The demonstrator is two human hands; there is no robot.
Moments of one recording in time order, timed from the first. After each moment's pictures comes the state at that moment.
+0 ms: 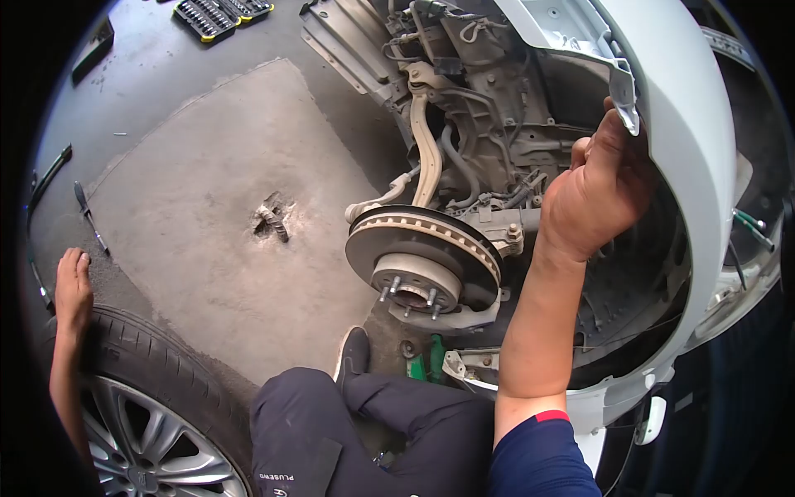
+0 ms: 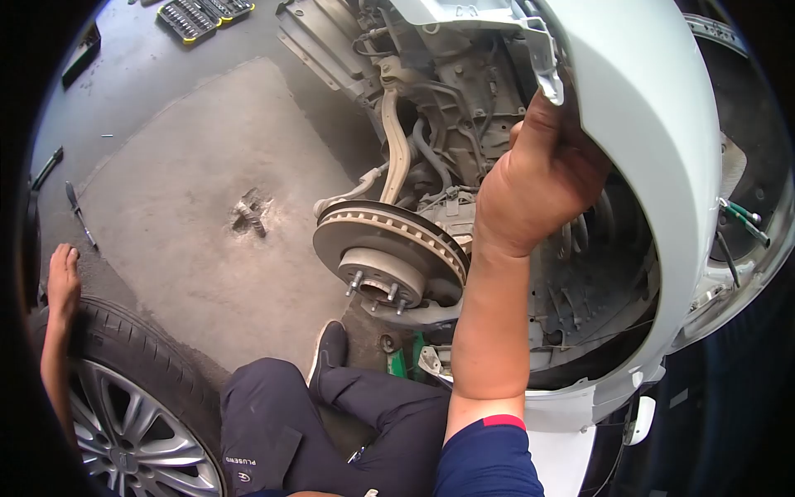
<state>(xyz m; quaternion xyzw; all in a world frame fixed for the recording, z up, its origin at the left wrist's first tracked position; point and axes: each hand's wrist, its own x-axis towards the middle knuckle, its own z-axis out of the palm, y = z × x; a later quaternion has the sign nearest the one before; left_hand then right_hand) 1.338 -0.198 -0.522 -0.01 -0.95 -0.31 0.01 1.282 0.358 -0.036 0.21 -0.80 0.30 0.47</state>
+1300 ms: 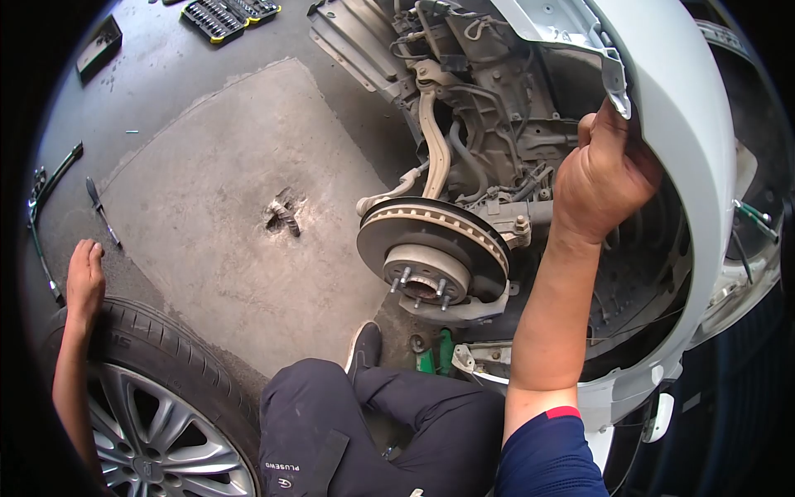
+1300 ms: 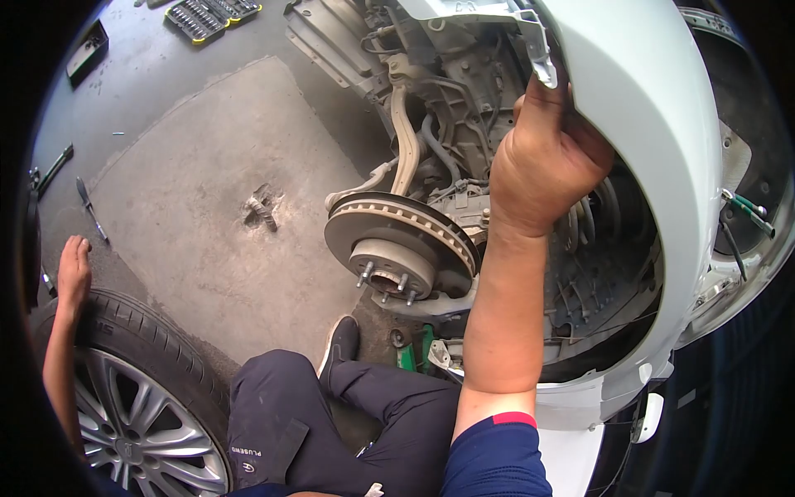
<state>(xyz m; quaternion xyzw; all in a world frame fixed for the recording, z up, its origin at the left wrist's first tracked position) 1.334 -0.199 -0.532 -0.02 -0.93 -0.36 0.04 1.277 0.353 -0.028 0.25 -0.80 0.30 0.46</state>
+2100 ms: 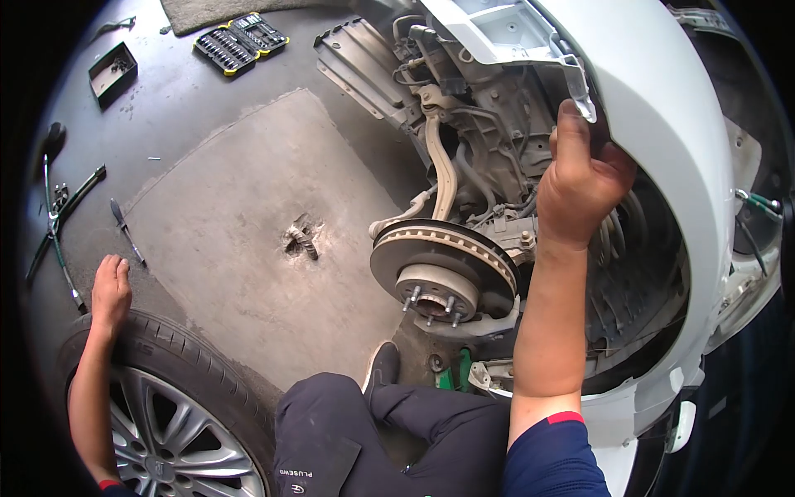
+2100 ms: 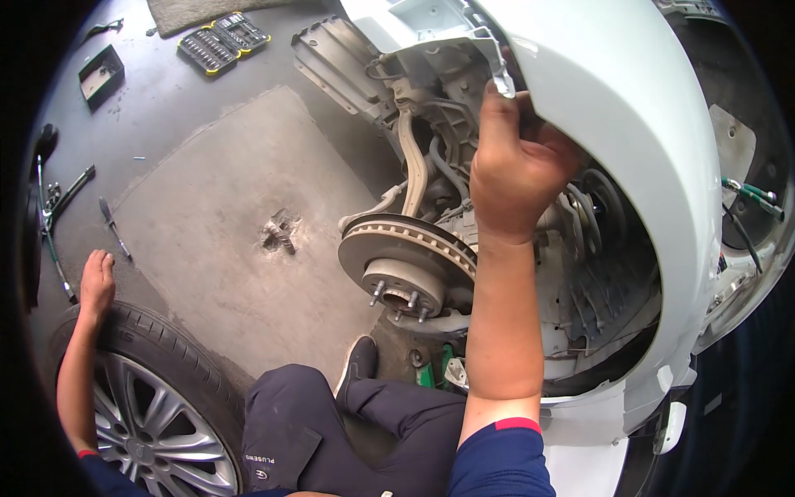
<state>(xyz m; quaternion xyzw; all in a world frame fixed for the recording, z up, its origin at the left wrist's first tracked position) 1.336 -0.188 -0.502 -0.02 -0.94 -0.33 0.05 1.278 0.356 -0.029 0.22 -0.81 0.33 0.43</state>
